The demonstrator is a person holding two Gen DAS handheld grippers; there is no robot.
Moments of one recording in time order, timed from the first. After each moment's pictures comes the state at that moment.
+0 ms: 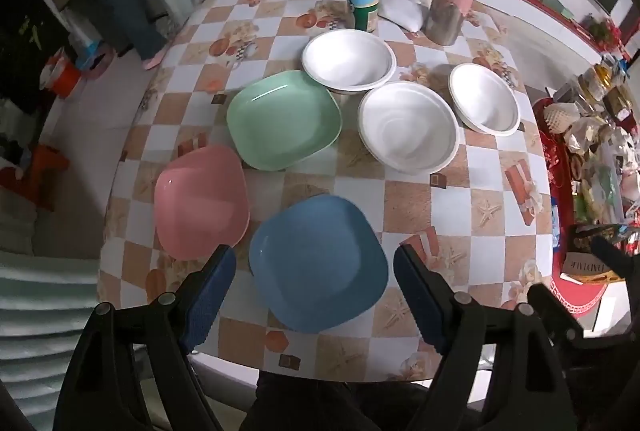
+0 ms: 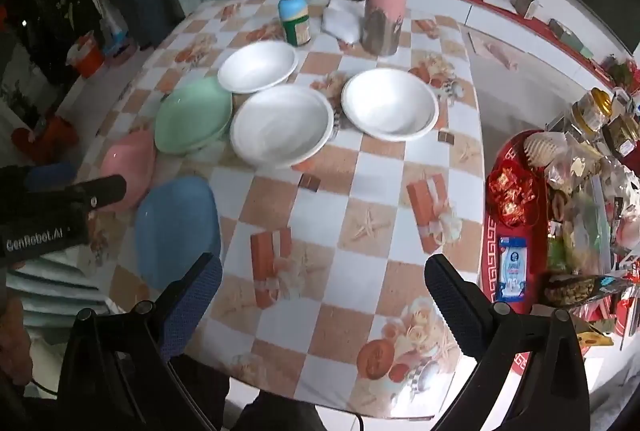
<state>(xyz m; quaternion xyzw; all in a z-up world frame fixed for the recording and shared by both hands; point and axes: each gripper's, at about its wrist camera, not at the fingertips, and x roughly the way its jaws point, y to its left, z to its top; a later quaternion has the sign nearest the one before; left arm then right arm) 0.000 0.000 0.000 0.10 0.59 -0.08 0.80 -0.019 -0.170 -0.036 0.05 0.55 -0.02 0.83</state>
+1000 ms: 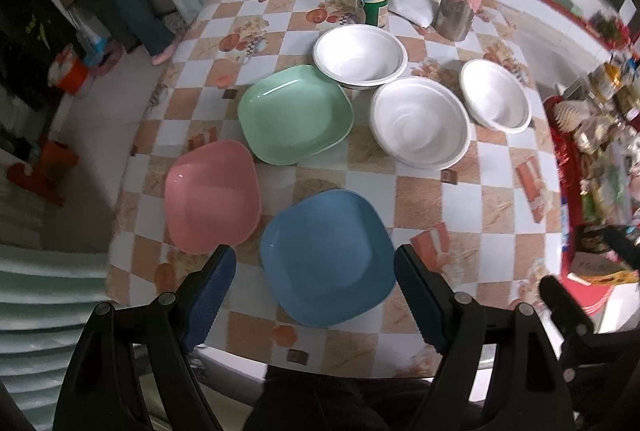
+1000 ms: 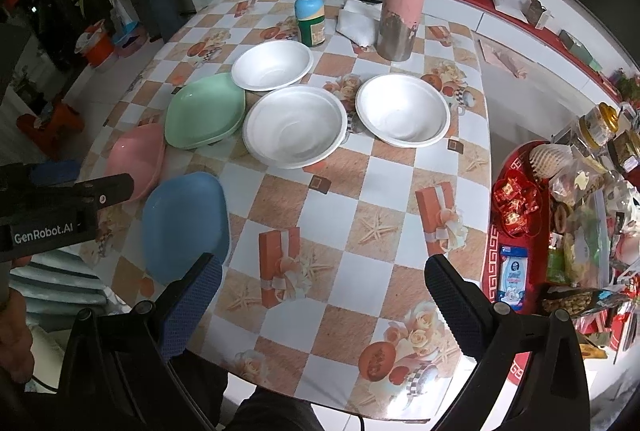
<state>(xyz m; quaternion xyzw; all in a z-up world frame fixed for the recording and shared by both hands) 0.001 -0.002 -0.002 0.13 0.62 -0.06 0.77 -0.015 -0.162 -0.032 0.03 0.55 -0.01 0.83</state>
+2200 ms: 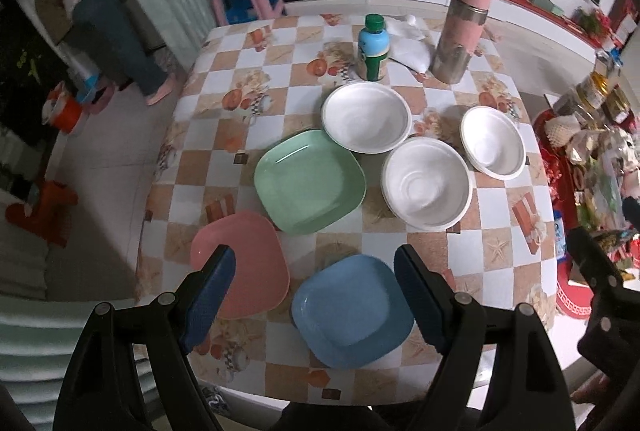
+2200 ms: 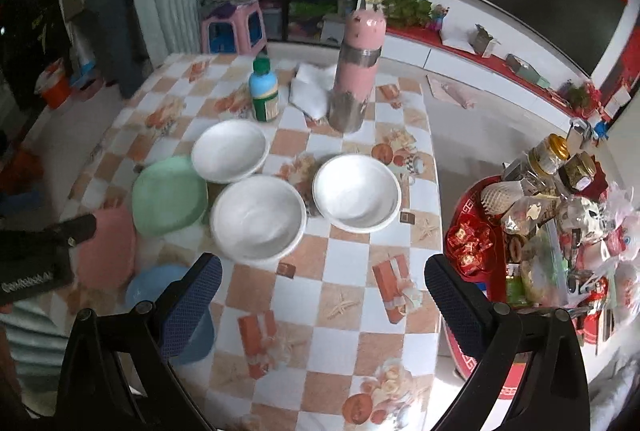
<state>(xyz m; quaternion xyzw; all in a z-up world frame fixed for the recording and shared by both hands) 0.058 0.011 0.042 0.15 0.57 -0.09 0.80 0.035 -0.158 0.028 0.02 0.48 -0.10 0.87</state>
